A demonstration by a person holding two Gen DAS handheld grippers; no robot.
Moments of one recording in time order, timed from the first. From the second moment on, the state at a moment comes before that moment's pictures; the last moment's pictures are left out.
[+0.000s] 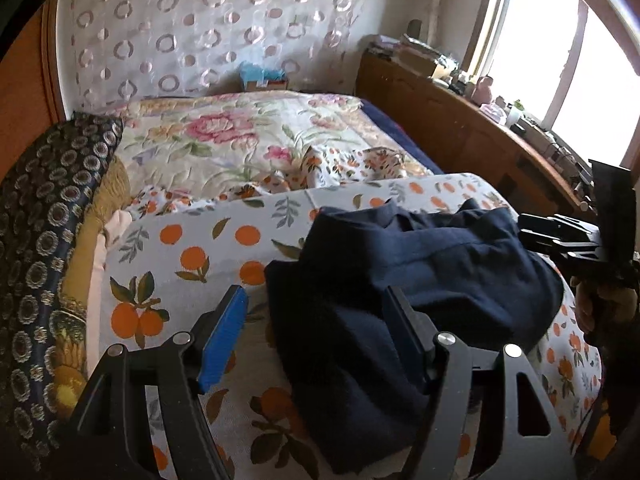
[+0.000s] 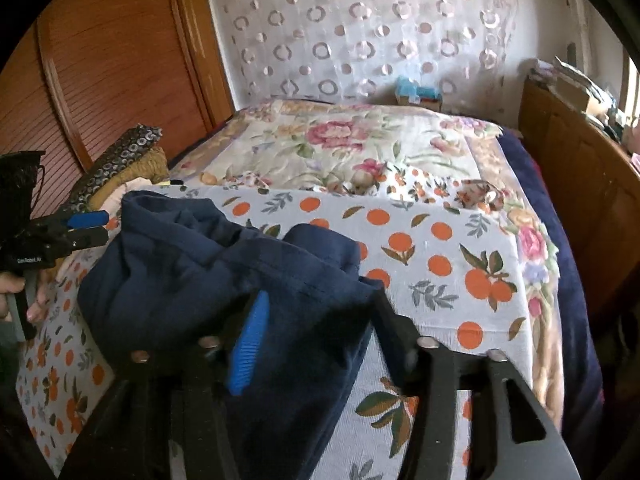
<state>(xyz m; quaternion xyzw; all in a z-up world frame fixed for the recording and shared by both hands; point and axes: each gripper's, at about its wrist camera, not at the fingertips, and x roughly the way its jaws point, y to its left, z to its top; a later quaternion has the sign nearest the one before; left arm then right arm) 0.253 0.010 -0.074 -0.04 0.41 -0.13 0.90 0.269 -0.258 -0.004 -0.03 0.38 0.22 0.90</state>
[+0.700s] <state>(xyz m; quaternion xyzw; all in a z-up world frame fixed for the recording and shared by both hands) 0.281 0.000 -0.100 -0.05 0.45 -0.14 0.88 0.296 -0.254 -0.029 0.00 0.42 0.25 0.88</state>
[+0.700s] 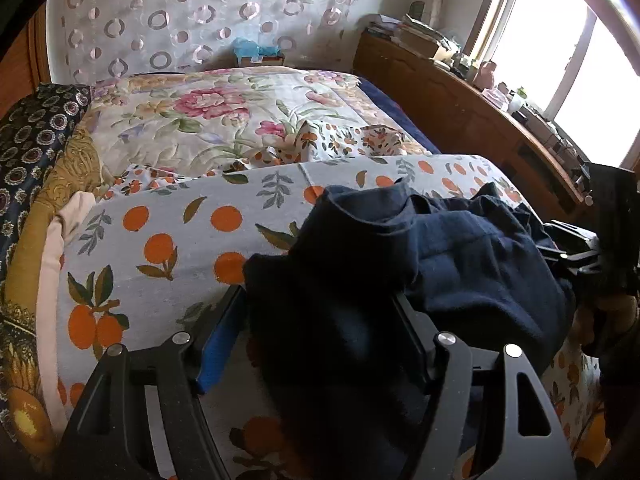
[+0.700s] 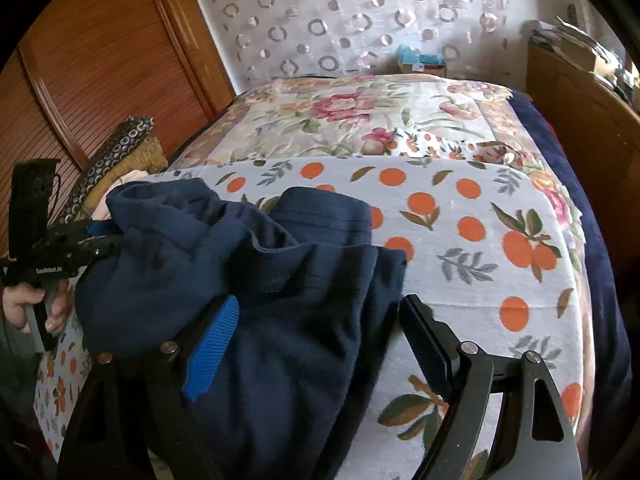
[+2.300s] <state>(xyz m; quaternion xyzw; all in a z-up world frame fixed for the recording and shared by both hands) 0.121 0.177 -0.001 -0.10 0.24 0.05 0.96 0.331 -0.016 0.096 -0.23 0.16 0.48 0.83</state>
